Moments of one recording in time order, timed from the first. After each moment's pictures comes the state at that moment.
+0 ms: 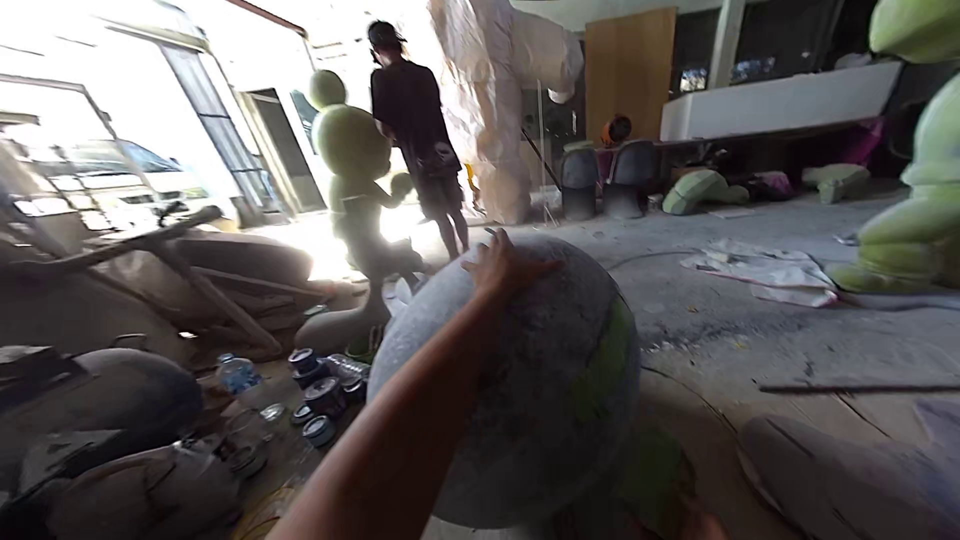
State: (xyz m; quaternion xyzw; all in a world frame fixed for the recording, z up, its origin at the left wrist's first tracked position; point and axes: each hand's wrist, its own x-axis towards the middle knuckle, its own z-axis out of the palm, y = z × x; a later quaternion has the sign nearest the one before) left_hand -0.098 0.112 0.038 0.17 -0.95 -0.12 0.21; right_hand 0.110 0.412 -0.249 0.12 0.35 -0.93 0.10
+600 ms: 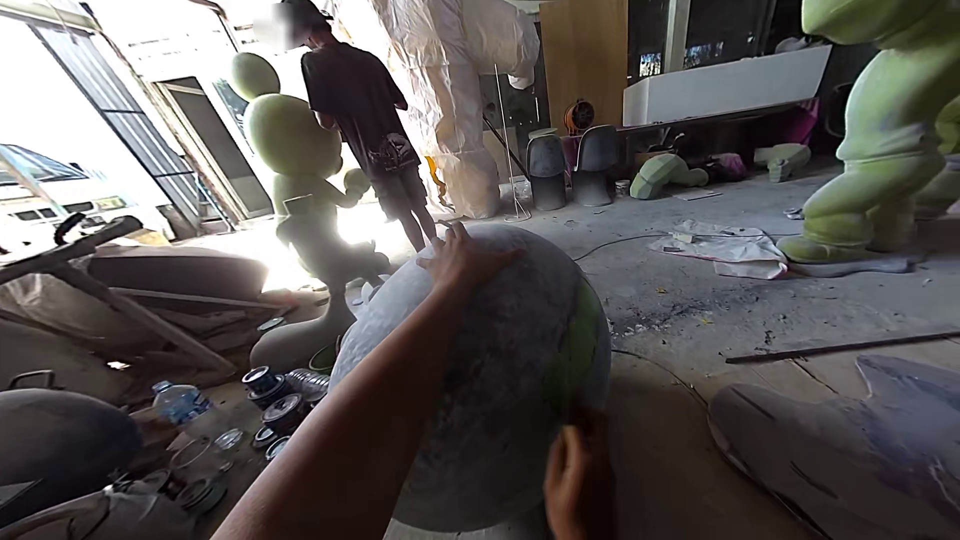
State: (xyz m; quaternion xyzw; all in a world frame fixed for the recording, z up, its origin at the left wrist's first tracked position) left_hand -0.104 0.121 0.039 0.19 -0.95 -0.11 0.22; right_hand 0.097 0.298 -0.190 -0.06 0.83 -0.43 -0.34
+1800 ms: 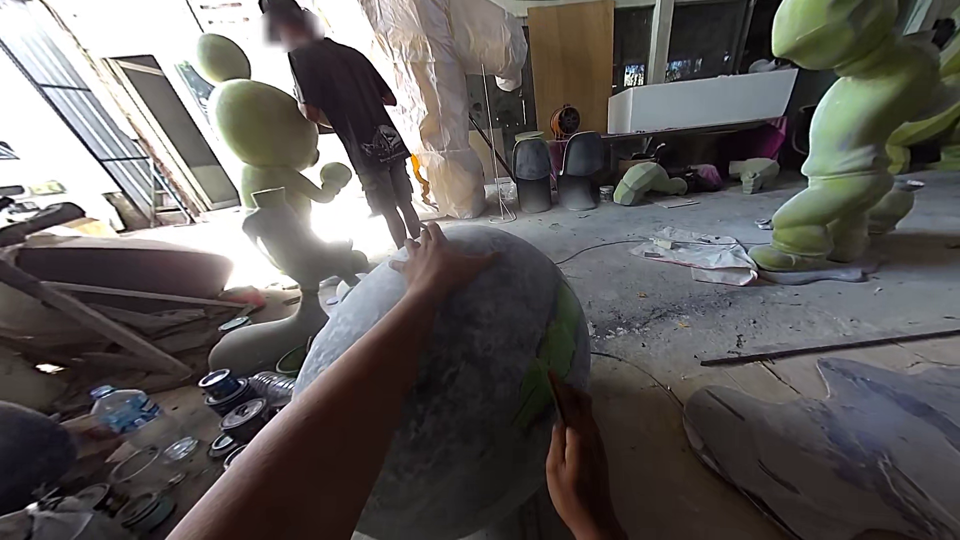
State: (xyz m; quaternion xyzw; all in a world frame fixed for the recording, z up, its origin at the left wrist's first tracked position) left_hand -0.098 0.112 0.037 0.20 -0.95 -0.12 0.23; right_hand 0.065 0.326 -0.187 -0.15 0.81 -0.48 -0.29
